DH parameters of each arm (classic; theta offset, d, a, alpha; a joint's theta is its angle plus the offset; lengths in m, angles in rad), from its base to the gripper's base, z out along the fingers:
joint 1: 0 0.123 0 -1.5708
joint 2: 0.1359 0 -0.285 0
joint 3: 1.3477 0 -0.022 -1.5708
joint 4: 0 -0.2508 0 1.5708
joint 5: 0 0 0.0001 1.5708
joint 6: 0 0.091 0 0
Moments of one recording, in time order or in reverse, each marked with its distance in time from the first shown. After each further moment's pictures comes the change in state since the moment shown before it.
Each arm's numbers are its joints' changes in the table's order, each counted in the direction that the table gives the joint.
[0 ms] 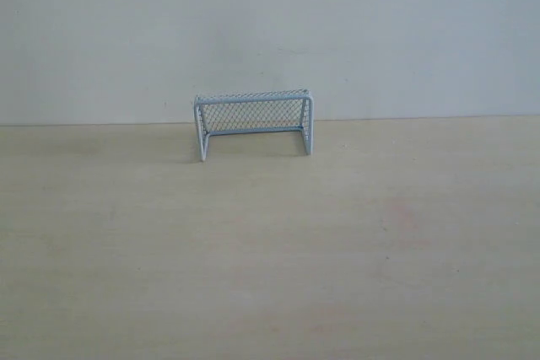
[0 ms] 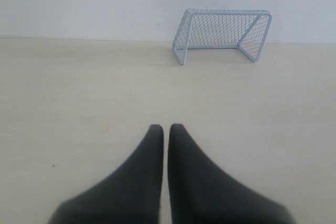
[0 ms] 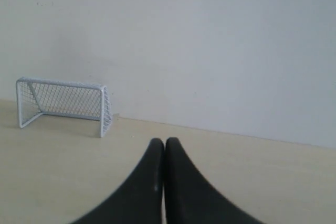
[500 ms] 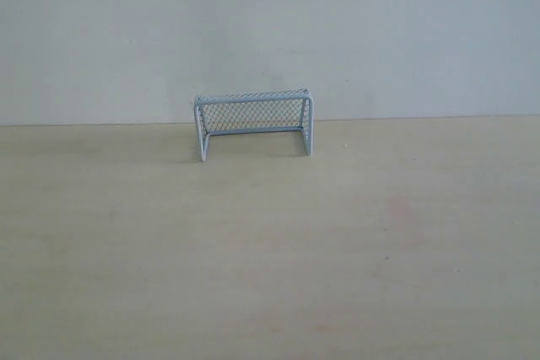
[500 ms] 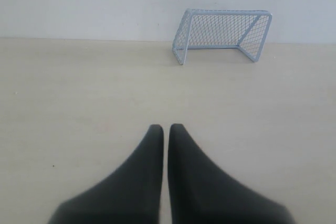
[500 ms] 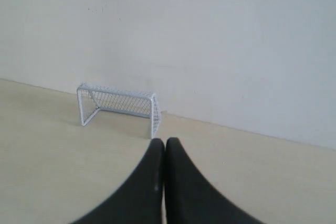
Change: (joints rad) left arm 0.000 0.000 0.000 0.000 0.000 0.000; right arm 0.328 0.309 -0.574 -0.039 0.479 -0.005
